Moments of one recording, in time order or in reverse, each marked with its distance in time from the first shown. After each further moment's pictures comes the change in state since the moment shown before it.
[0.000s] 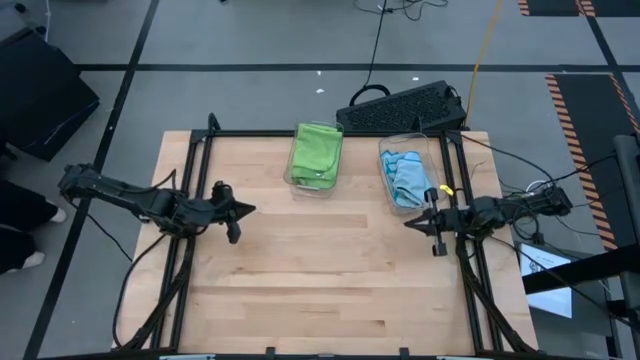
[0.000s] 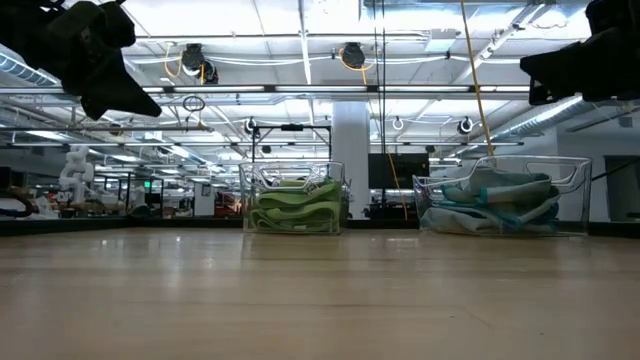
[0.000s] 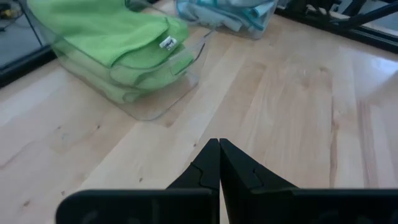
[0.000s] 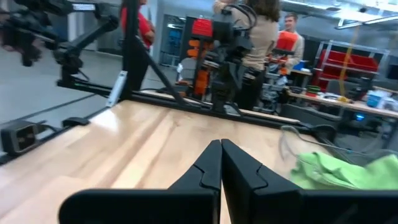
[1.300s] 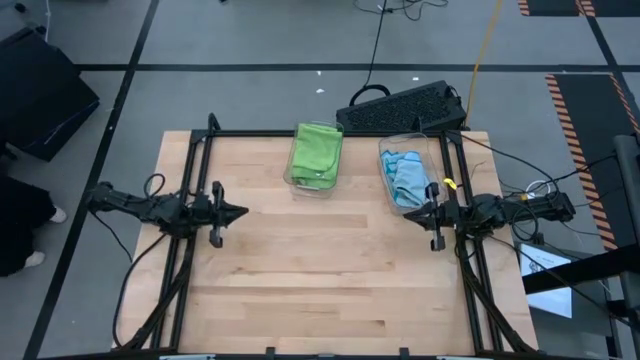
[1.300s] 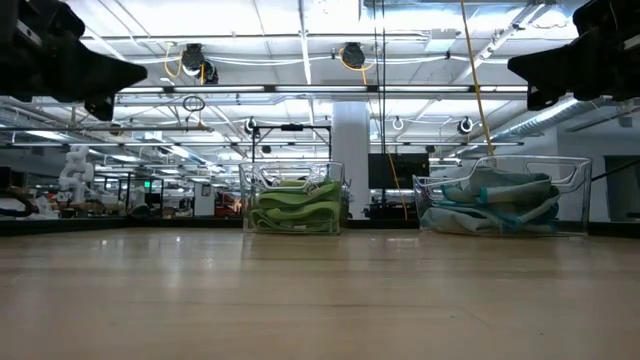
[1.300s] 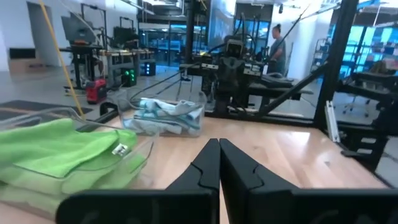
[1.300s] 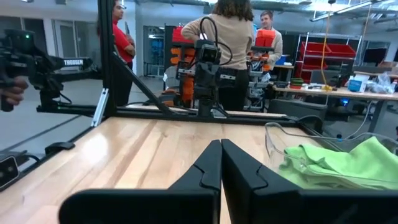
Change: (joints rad) left arm -0.015 -0.602 -0.402 0.450 0.136 0.449; right arm -0.077 0.004 0.000 0.047 0.004 0.105
